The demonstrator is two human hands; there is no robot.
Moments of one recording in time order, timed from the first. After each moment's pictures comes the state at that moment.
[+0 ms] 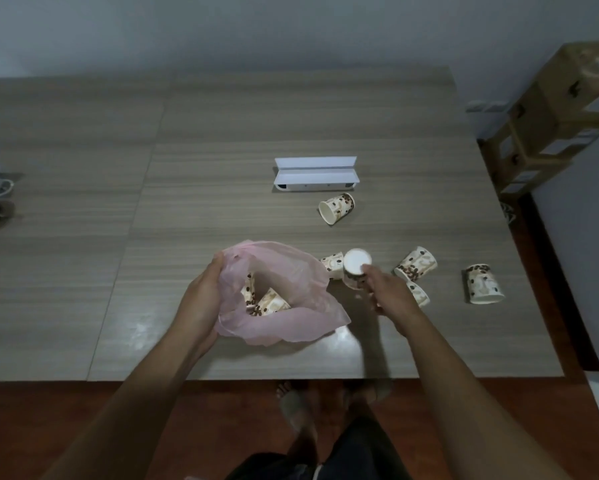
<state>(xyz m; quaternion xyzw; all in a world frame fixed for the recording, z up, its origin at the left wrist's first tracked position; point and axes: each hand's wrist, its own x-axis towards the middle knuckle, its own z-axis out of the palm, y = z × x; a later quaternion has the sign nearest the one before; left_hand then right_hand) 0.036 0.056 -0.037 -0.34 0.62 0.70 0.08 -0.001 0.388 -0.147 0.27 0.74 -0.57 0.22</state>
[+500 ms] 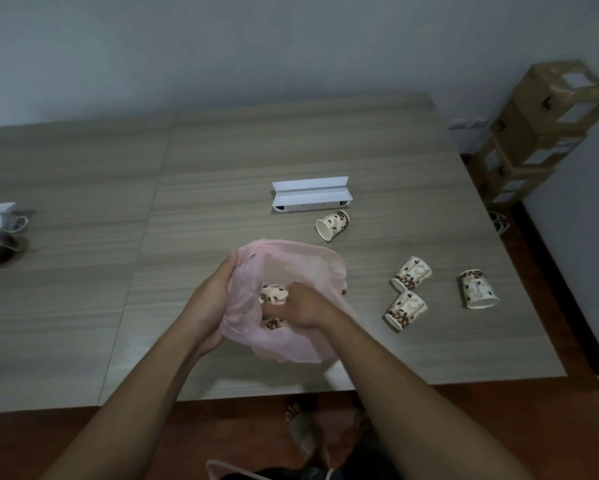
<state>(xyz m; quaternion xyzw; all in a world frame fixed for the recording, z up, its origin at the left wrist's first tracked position) 0.028 0.062 0.015 -0.25 0.62 0.72 0.20 0.000 0.239 -0.072 -0.01 0.84 -0.40 0.36</state>
